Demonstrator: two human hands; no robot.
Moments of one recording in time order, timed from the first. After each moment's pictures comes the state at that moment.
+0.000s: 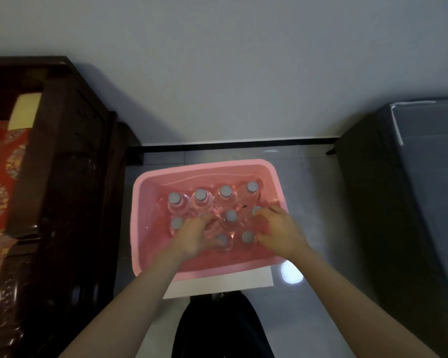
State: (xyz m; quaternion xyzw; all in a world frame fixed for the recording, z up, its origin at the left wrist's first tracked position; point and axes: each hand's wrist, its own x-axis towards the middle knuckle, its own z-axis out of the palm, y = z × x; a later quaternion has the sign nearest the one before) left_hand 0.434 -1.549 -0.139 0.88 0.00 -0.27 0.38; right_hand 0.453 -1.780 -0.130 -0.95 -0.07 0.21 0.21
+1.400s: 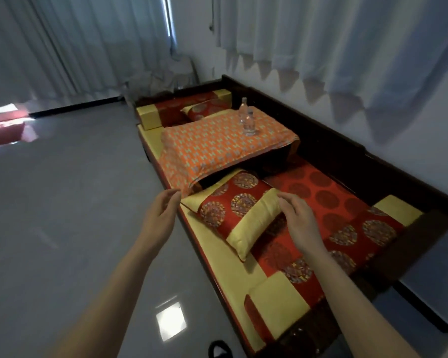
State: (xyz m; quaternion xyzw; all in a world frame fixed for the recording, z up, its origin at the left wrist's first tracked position) left_hand -0.153 -0.983 0.098 0.65 0.52 0.39 0.40; right_hand 0.111 -1.088 0.075 -0.71 -0.46 0.21 0.48
